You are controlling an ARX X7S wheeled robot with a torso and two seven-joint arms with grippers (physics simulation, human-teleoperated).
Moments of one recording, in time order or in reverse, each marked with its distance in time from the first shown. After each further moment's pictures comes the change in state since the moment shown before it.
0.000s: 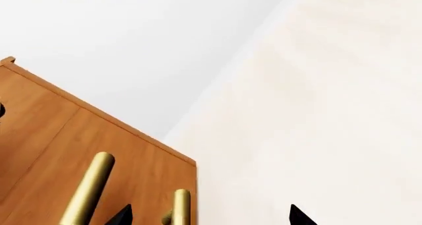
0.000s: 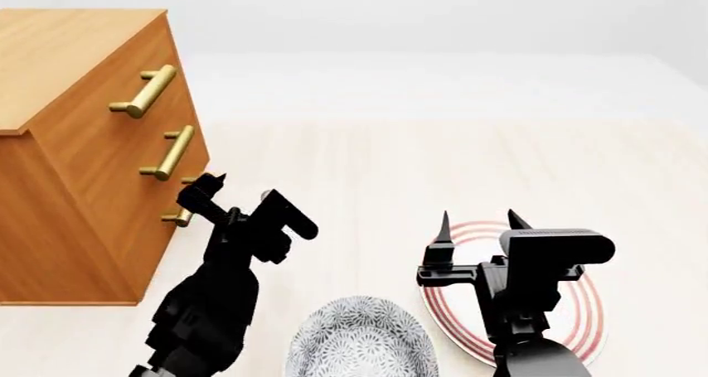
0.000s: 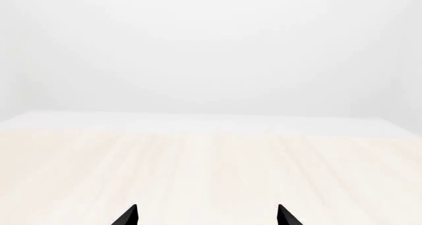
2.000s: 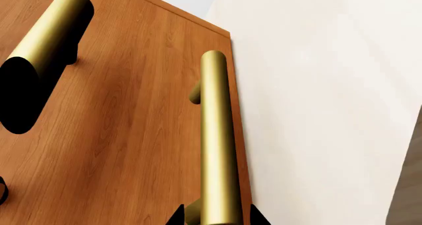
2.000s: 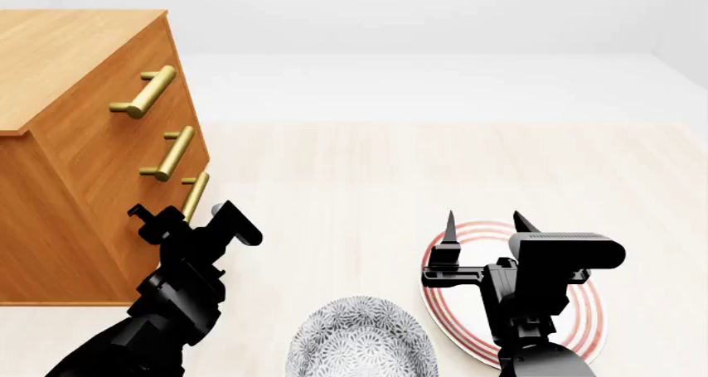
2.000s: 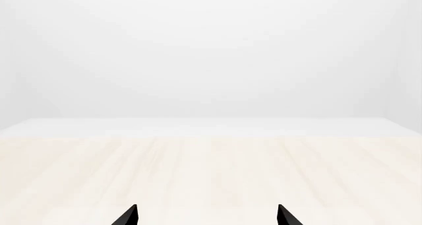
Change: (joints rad) left arm -0.284 0.050 0.345 -0.806 -0.343 0.121 -0.246; right arm -0.014 0.040 -0.008 -0.001 0.065 -0.041 0.041
